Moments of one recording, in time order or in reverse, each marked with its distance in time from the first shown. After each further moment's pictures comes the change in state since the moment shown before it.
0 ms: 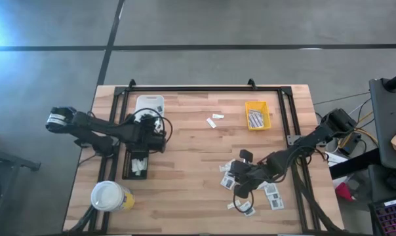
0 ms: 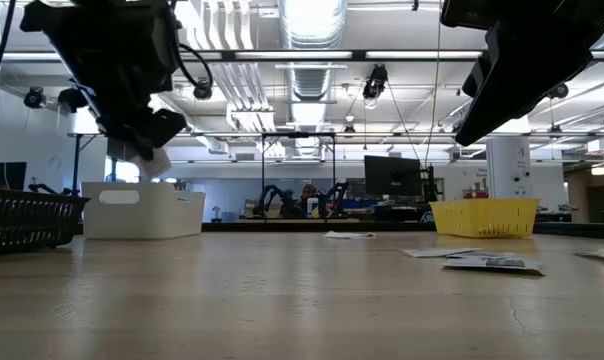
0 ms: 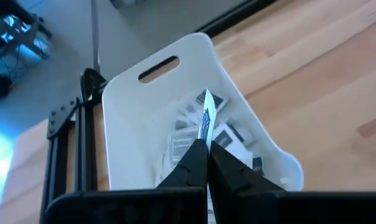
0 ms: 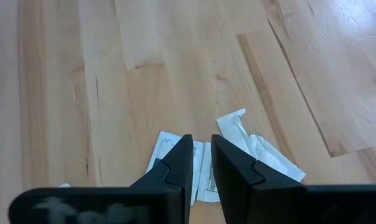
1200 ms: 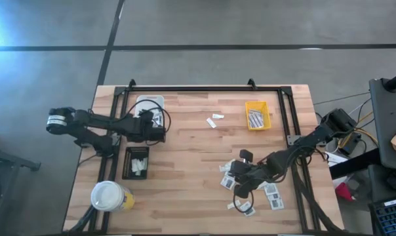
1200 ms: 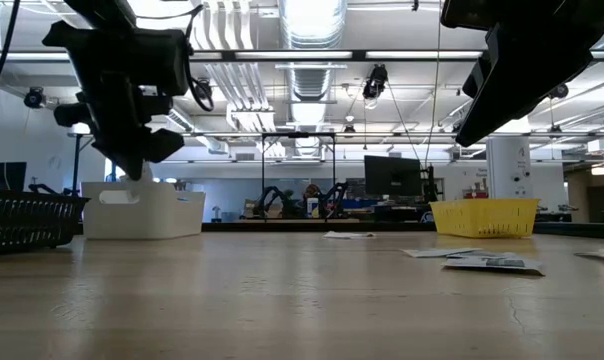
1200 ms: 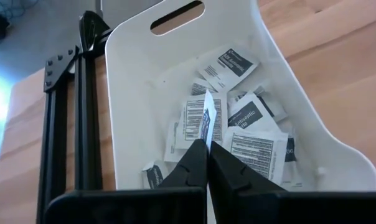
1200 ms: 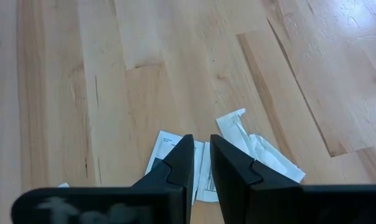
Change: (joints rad) left arm 0.160 0.000 -0.026 0.021 0.159 0.030; right arm 0.000 0.001 -0.001 0.001 0.000 0.000
